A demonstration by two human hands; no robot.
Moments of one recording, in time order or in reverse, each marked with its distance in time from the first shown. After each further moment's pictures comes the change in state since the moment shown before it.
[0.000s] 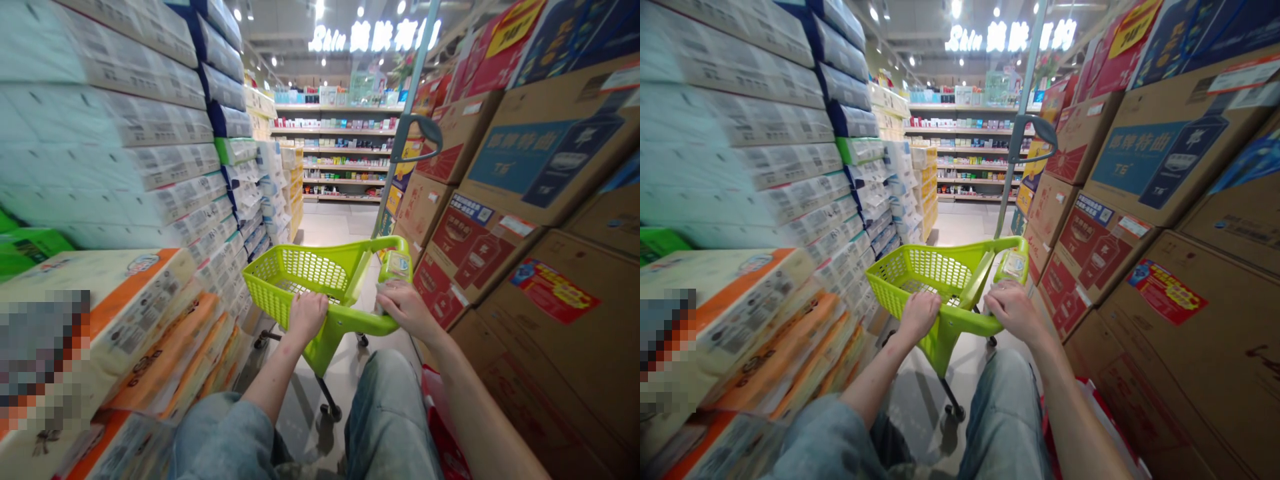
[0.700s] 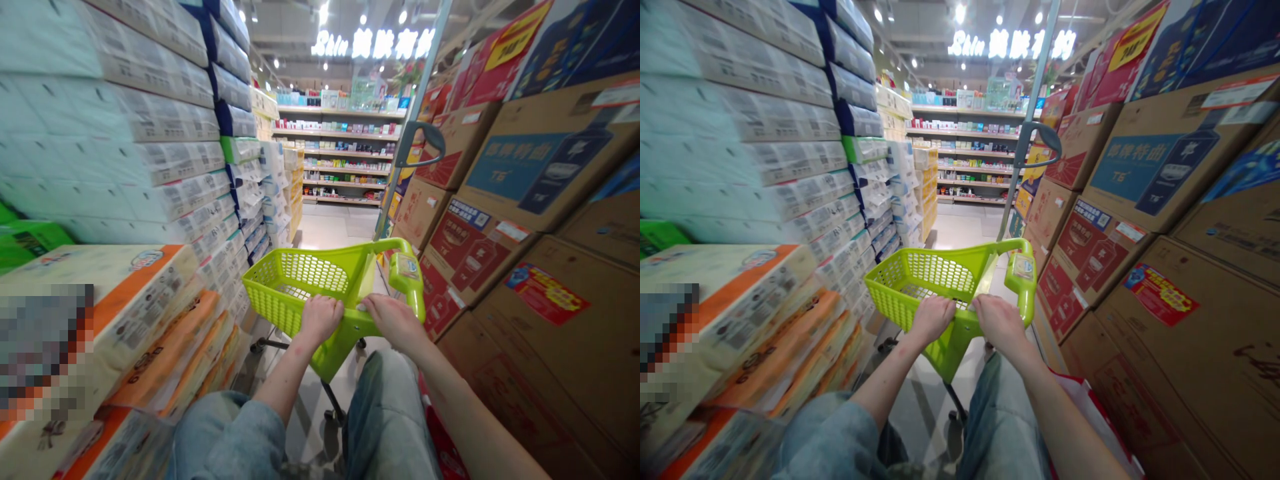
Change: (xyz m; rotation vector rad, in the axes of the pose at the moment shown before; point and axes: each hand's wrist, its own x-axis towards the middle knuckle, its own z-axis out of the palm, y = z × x) left_hand -0.004 0.015 -0.003 -0.029 -0.084 0.089; right_hand 0.008 -0.049 0.022 -0.263 -0.070 0.349
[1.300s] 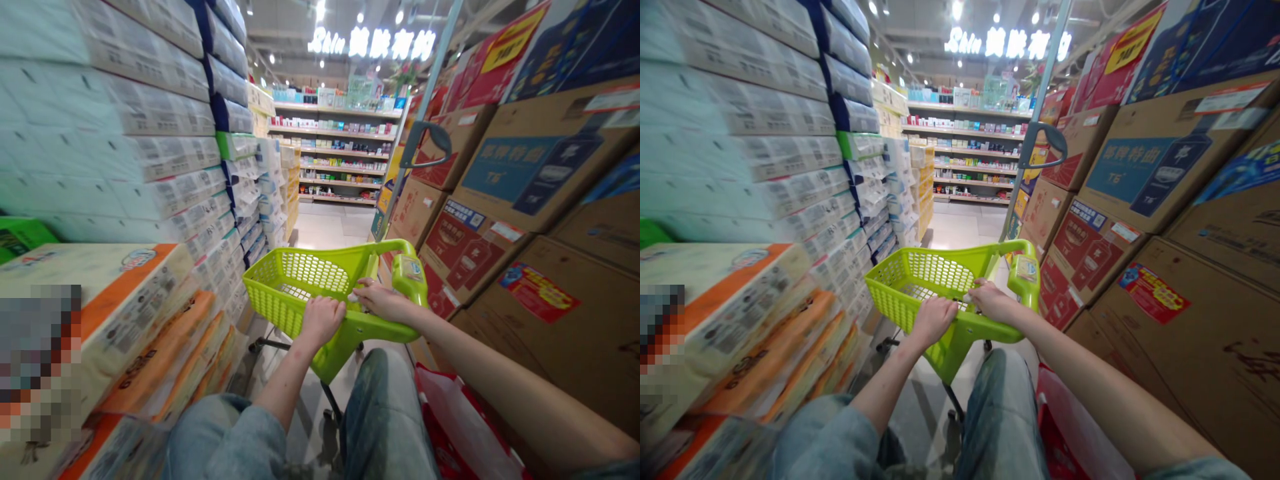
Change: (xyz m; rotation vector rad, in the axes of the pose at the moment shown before) left_hand 0.000 0.000 0.009 -0.057 0.050 0.026; right_hand 0.048 0.025 0.017 0.025 -0.445 -0.243
